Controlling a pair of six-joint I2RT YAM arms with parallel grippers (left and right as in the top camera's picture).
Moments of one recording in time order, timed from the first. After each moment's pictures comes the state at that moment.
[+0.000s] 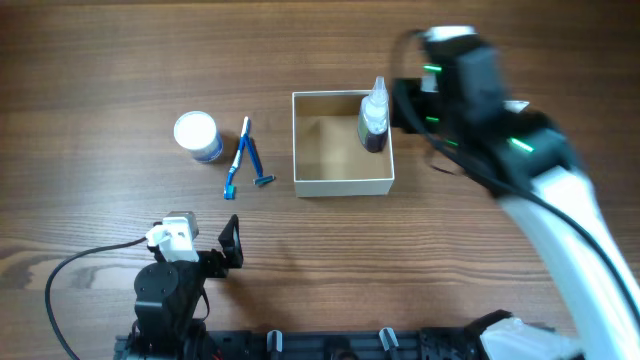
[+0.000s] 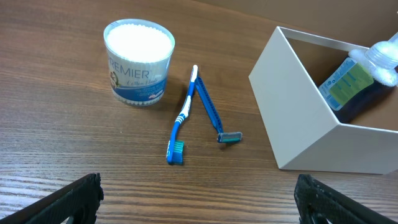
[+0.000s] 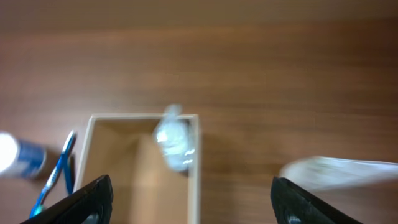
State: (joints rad) left arm -0.09 0.01 0.15 -0.54 0.06 -0.25; right arm 0.40 1.33 1.52 -0.93 0.22 0.31
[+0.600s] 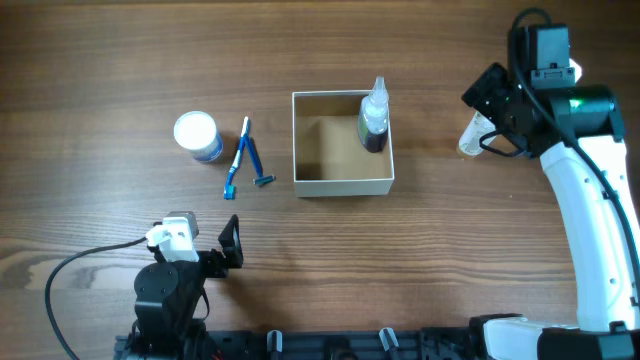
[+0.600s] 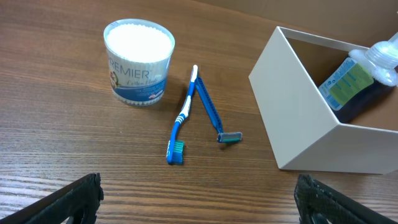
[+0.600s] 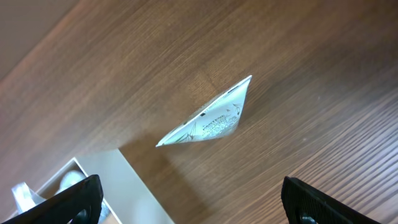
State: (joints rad) left arm -0.09 0.01 0.15 -0.55 0.06 -0.25; right arm 0.09 1.48 1.53 -1.11 0.24 0.80
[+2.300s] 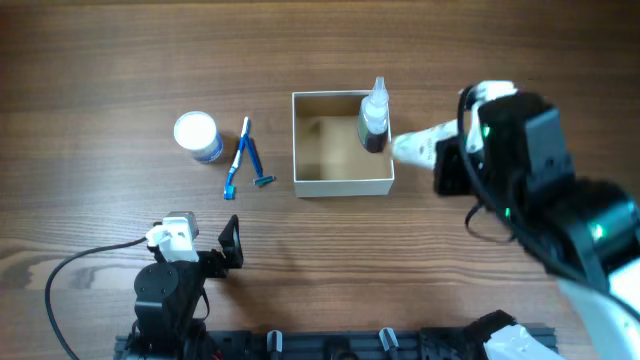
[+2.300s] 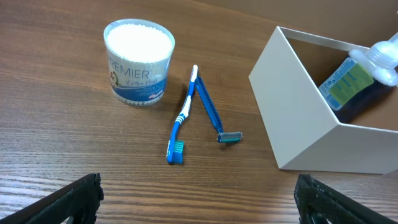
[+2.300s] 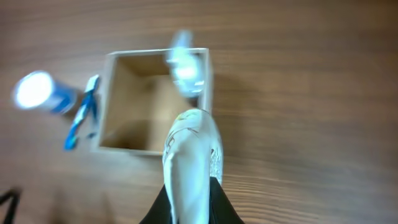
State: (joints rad) left arm -0.09 0.01 0.15 -0.54 0.06 -0.25; right arm 0.47 1.14 1.48 -1.18 0.11 0.36
